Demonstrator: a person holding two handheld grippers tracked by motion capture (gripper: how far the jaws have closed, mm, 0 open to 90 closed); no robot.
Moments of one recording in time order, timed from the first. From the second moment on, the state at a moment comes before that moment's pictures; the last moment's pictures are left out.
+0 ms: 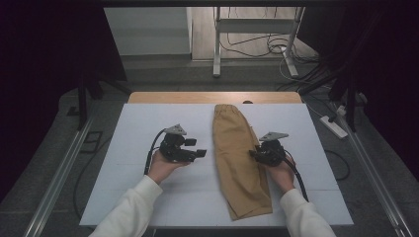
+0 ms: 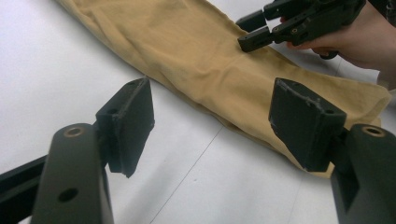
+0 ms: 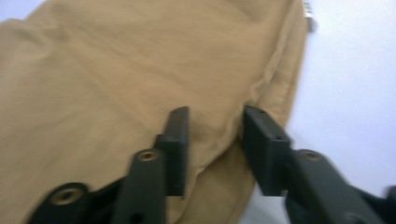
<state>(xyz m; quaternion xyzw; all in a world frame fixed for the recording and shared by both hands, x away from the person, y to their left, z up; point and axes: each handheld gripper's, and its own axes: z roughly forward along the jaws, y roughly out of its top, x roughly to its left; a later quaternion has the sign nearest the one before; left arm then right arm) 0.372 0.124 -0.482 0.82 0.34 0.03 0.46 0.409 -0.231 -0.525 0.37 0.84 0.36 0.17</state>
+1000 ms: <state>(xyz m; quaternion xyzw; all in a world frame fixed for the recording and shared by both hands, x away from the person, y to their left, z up) 0.374 0.128 -0.483 0.82 0.35 0.03 0.46 0.409 -0.251 -0.513 0.38 0.84 0.35 0.18</state>
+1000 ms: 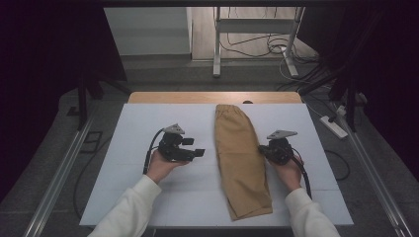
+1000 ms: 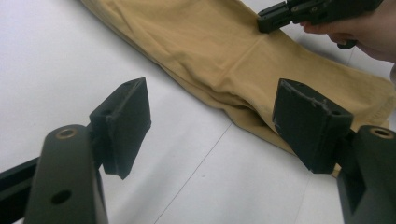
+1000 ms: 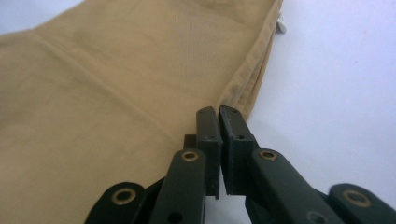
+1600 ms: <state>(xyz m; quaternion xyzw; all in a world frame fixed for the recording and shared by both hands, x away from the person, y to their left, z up) 0.374 0.129 -0.483 0.82 0.36 0.03 0.45 0.381 -0.222 -0.491 0.32 0.85 0.39 0.18</state>
